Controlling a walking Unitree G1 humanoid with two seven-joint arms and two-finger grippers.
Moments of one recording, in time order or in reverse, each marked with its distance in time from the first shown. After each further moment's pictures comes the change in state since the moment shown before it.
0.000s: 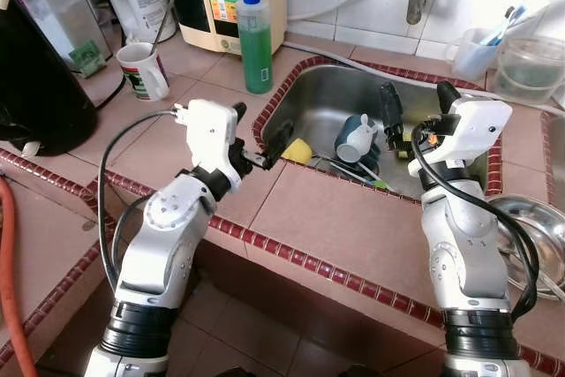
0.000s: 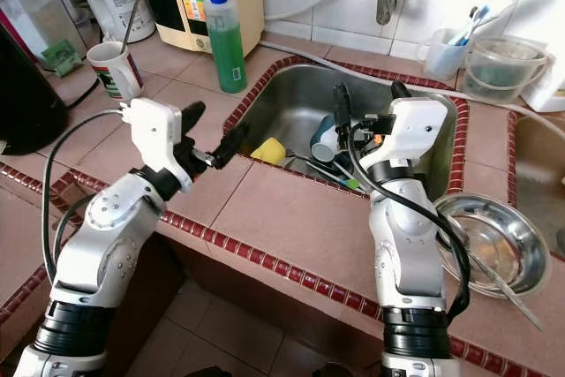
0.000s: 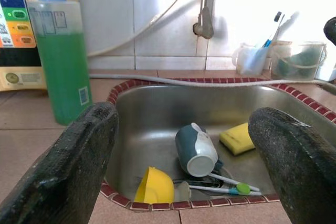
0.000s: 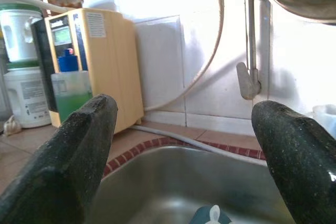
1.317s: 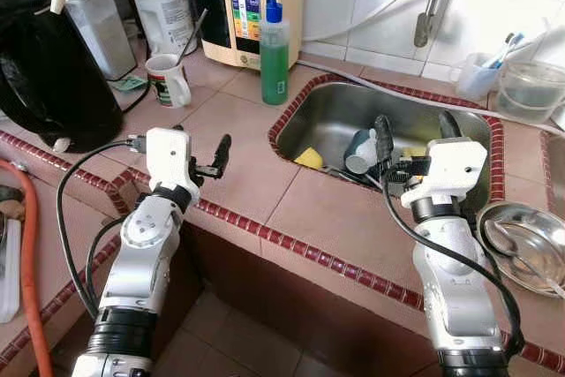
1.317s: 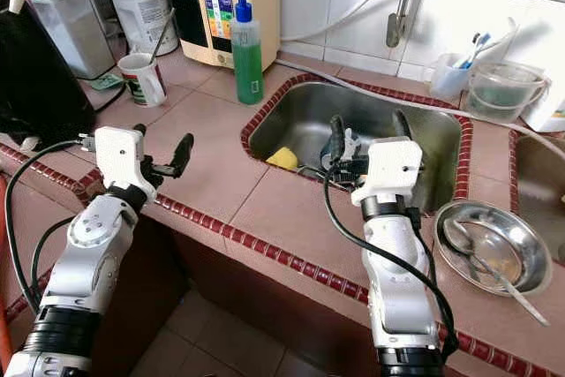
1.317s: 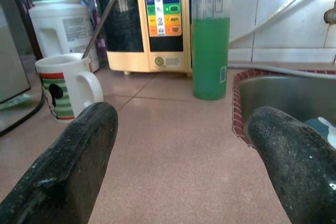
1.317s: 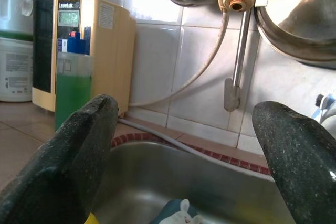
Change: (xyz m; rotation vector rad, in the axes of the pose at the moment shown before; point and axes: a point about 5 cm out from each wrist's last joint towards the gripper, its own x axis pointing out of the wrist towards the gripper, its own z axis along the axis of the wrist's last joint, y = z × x) left arm -0.028 0.057 -0.039 0.133 0.048 0.362; right arm -0.035 0.005 -0.020 -0.214 0.032 -0.078
